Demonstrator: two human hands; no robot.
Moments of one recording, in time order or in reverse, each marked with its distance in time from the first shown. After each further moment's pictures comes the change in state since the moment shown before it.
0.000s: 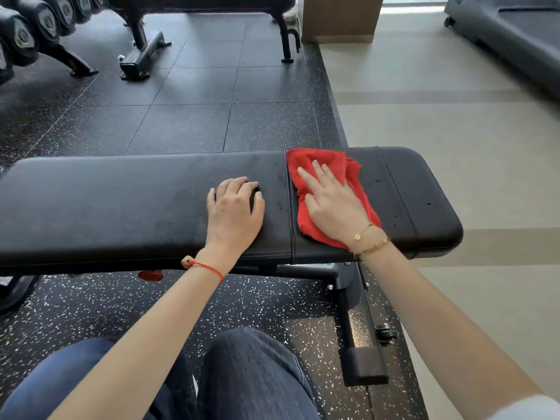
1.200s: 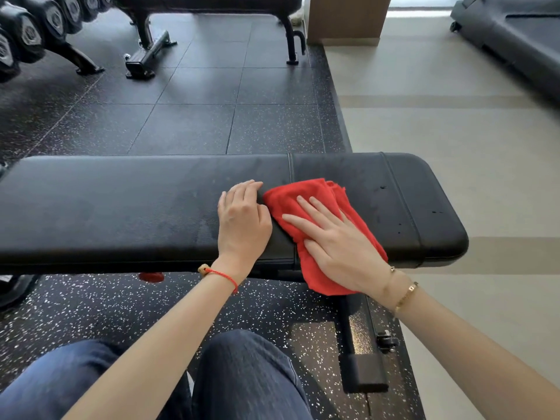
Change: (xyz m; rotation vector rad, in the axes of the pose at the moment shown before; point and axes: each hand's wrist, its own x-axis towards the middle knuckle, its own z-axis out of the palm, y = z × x) left_hand -0.008 0.014 0.006 -0.080 0.070 -0.060; right_hand -0.055 -0.005 -0.002 0.126 -0.059 -0.301
